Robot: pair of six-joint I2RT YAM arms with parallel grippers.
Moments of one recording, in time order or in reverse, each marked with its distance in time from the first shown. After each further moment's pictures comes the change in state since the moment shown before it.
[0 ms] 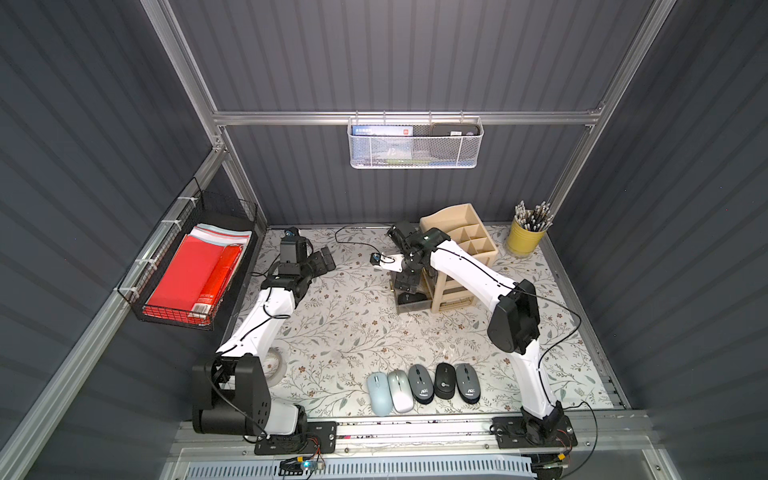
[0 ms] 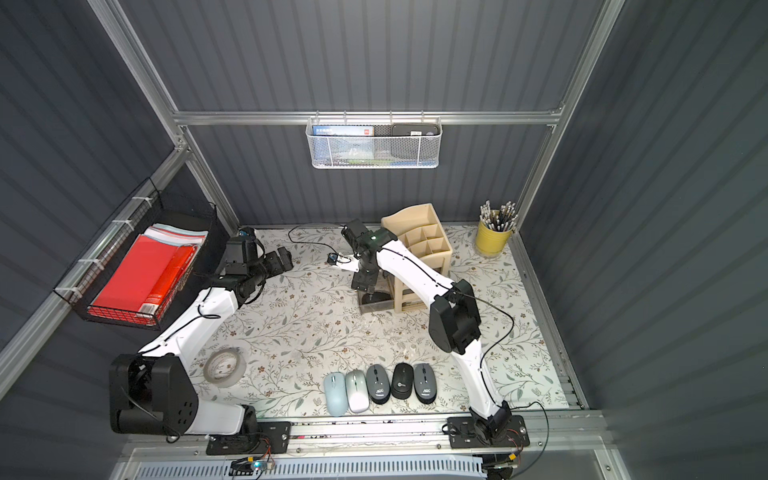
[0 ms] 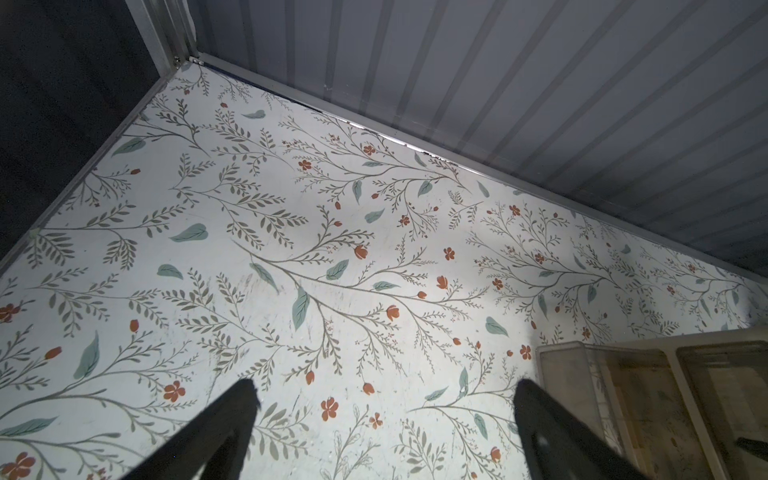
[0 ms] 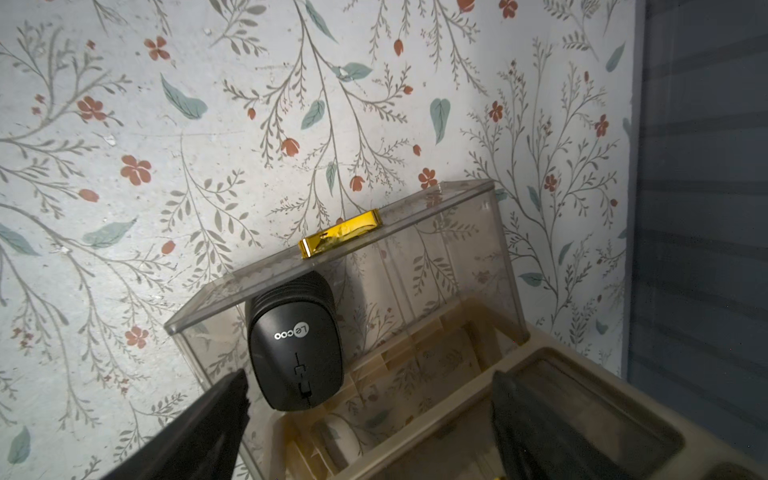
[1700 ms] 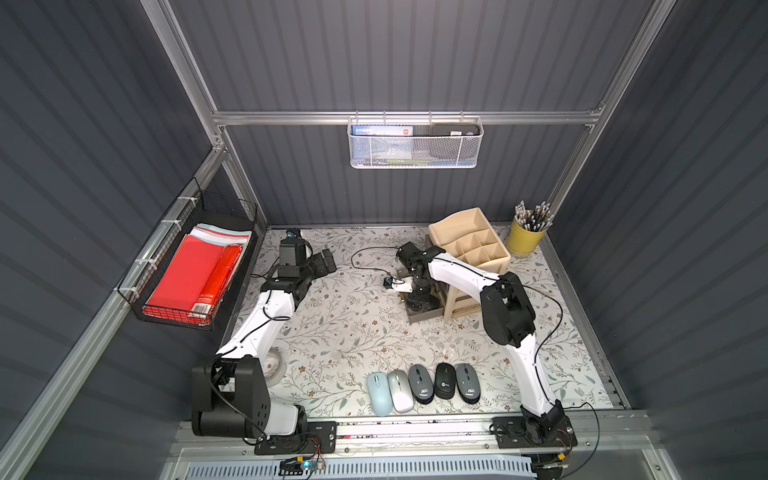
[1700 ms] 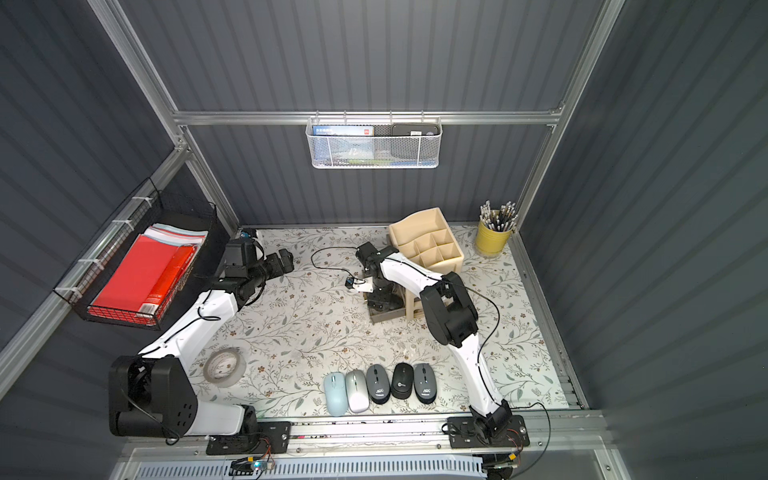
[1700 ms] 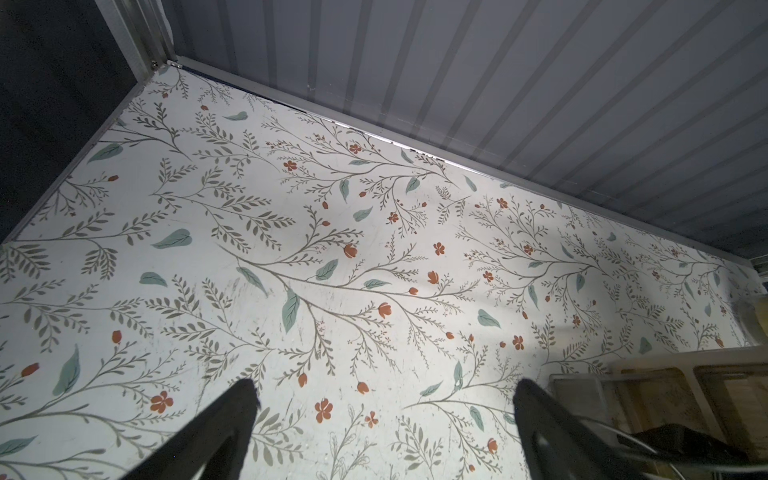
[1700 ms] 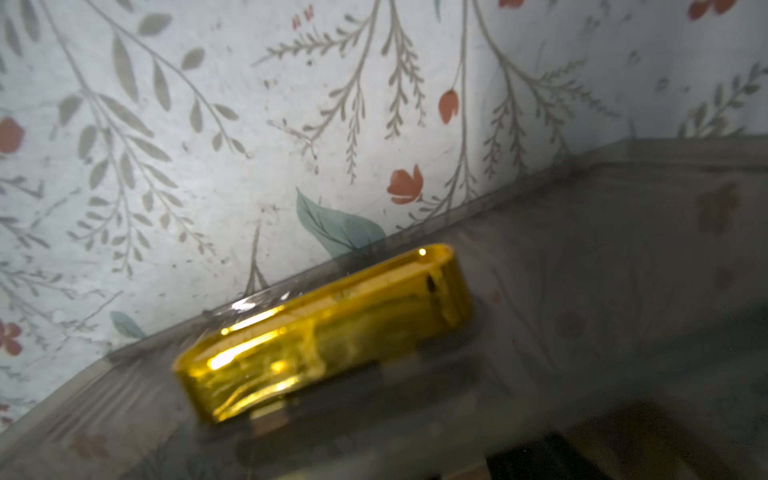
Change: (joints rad) left arm 0.000 -0.013 -0.031 0.033 0.040 0.031; right arm -0.066 0.080 -0.230 0.068 -0.032 -0.022
